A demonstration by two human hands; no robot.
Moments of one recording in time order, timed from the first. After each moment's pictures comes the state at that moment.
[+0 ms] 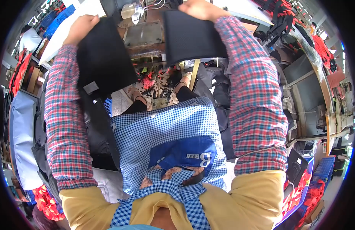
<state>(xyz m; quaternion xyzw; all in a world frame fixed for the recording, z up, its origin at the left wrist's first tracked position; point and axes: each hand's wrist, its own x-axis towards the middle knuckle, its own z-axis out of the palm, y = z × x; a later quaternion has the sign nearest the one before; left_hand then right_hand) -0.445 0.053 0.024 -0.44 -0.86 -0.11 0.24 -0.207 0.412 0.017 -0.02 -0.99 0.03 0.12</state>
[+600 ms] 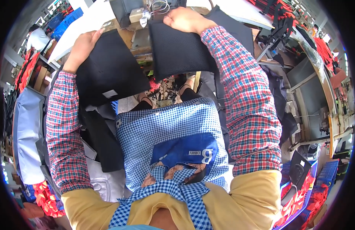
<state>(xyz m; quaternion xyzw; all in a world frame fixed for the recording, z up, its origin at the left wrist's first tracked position) -0.361 -0.014 0.017 -0.45 -0.85 -0.18 0.22 -0.193 0.308 0.014 0.06 -0.98 0.02 0.18</state>
